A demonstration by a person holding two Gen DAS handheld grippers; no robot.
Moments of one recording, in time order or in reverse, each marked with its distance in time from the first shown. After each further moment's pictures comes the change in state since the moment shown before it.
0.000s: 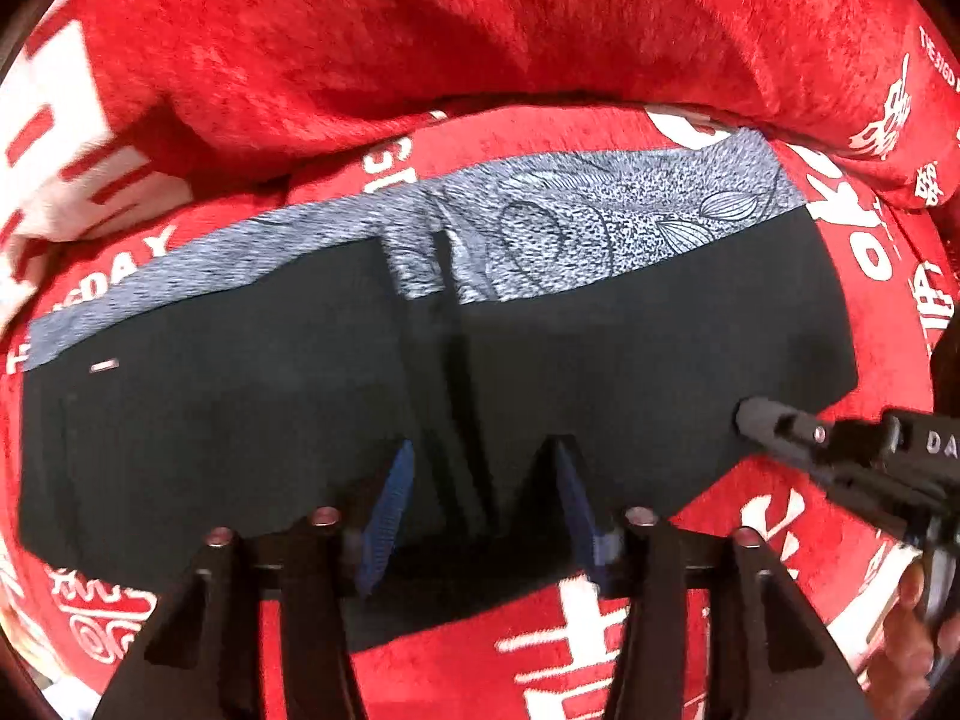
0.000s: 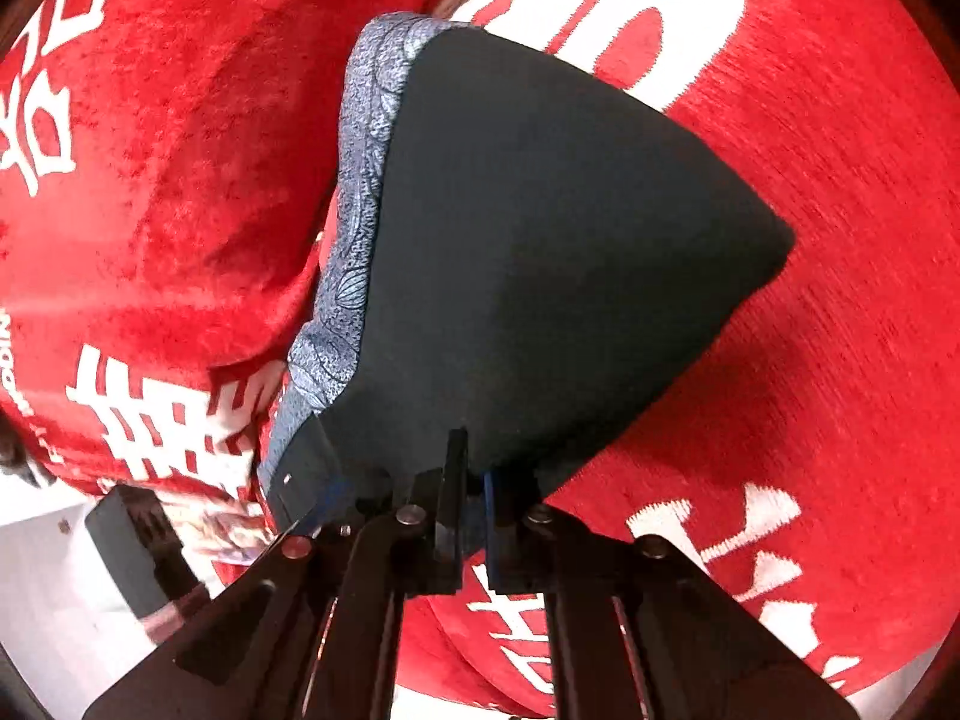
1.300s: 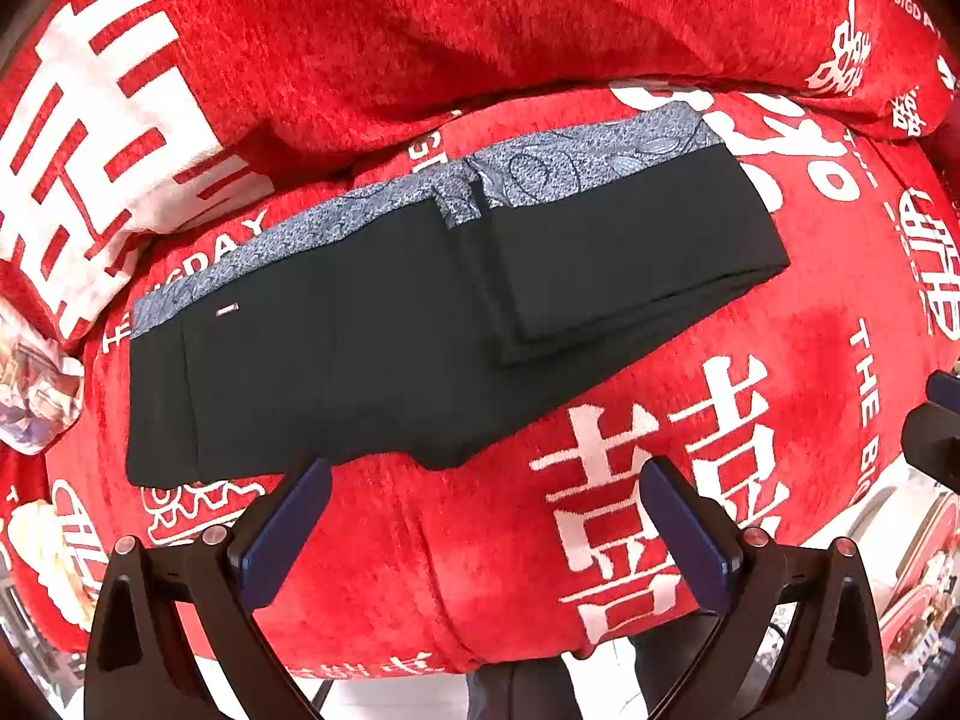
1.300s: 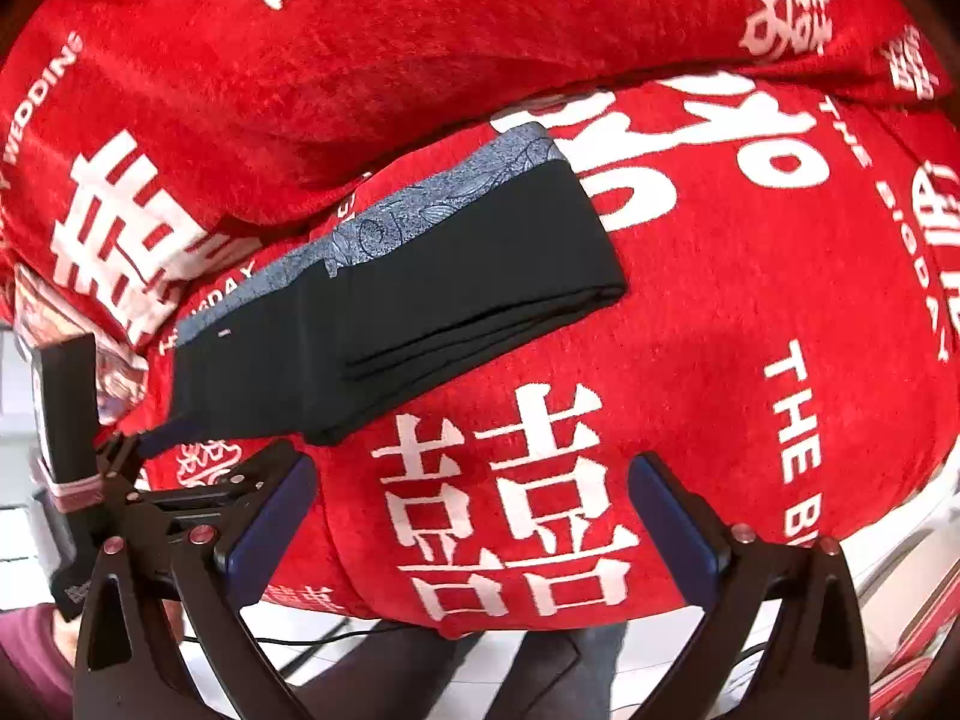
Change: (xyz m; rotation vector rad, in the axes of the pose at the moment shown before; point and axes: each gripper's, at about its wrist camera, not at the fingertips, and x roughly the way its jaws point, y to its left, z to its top) left arm -0.099 -0.004 -0.040 0.093 0.092 0.090; right arm -0.123 0.085 -0.081 -0.438 -0.033 -0.419
